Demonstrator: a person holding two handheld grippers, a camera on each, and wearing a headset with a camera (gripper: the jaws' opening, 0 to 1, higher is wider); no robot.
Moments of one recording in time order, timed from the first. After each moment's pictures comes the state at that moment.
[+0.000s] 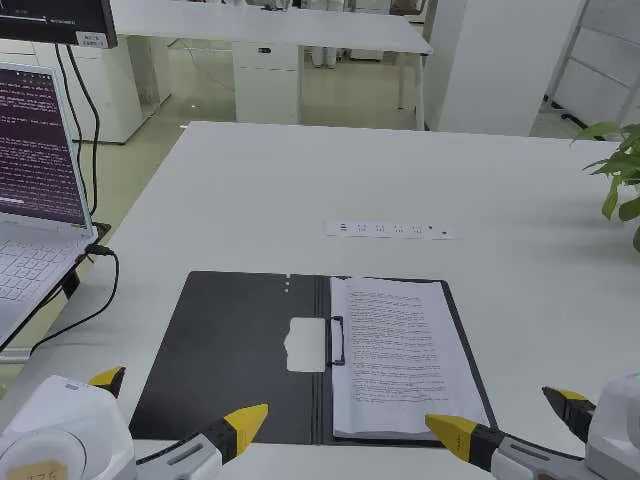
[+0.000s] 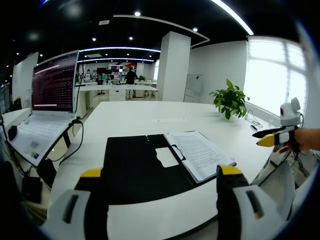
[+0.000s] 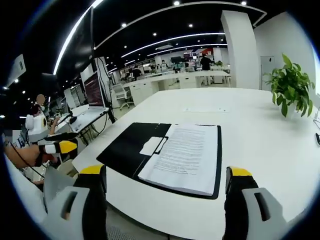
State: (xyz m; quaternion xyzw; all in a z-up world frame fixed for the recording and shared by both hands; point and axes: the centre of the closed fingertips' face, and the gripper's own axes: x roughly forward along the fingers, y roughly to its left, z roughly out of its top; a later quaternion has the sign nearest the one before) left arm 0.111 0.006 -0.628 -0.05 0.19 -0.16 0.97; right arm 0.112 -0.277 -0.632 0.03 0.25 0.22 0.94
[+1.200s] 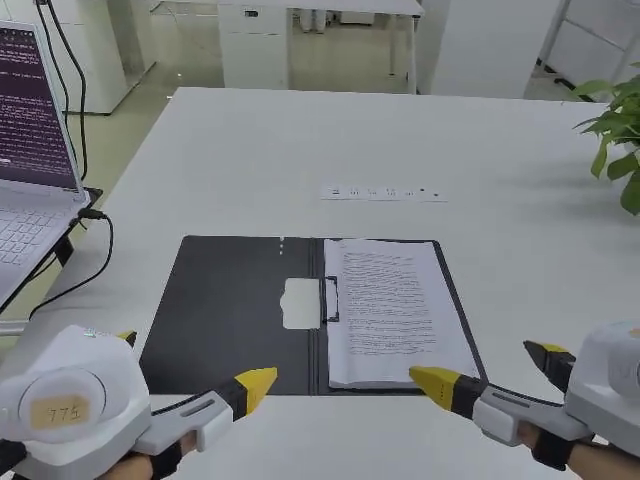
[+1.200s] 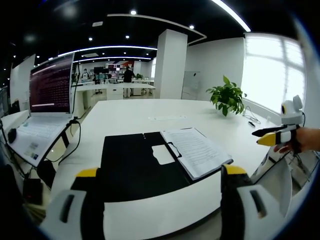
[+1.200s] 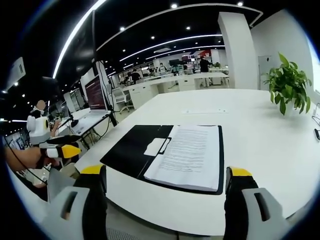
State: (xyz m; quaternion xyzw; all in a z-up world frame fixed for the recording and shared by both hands) left arm 0.113 -0.012 -0.627 -0.03 0.20 -0.18 0.96; right arm 0.104 -0.276 -0.629 0.06 0.24 0.21 0.94
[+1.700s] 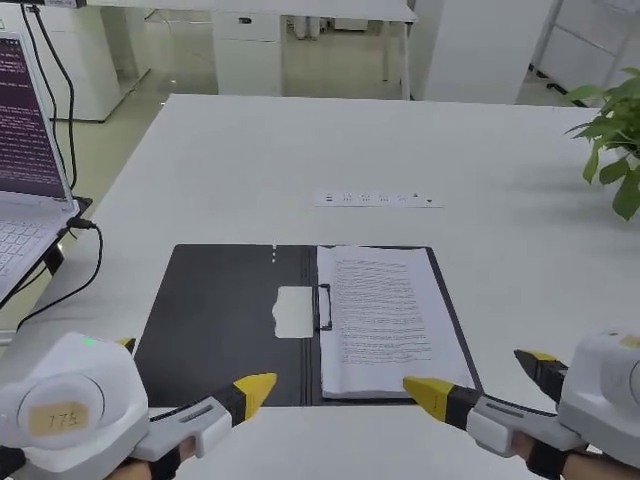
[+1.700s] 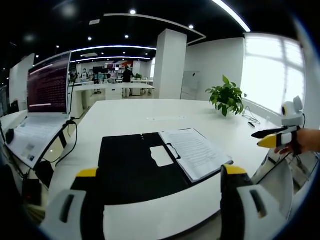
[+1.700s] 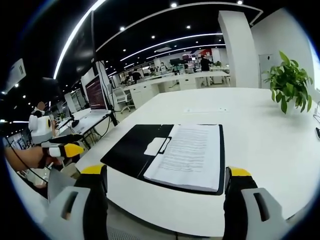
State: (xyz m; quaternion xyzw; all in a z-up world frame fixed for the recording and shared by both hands) left arm 0.122 -0.019 -0.629 -0.03 0.20 -0.18 0.96; right arm 0.107 -0.277 -0.632 0.06 0.25 0.22 0.94
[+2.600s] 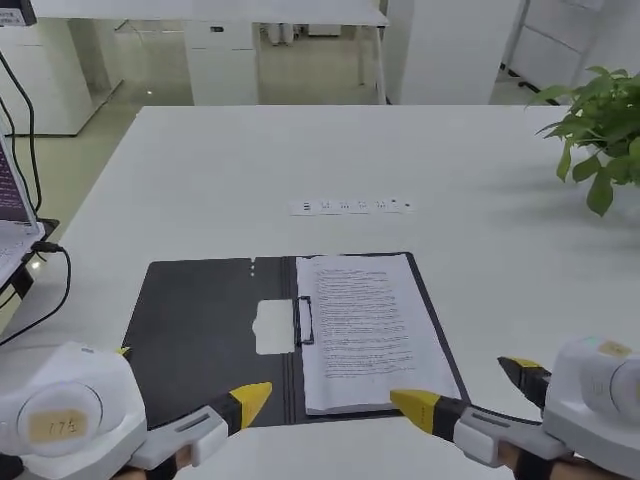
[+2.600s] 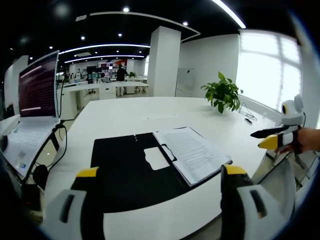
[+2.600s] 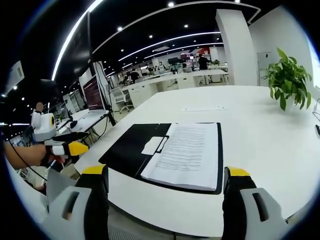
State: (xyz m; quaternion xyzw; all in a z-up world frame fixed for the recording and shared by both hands) left arm 0.142 -0.039 -0.635 -0.02 0.21 -0.21 0.96; right arm 0.112 -0.284 -0.639 0.07 0.25 0.21 0.94
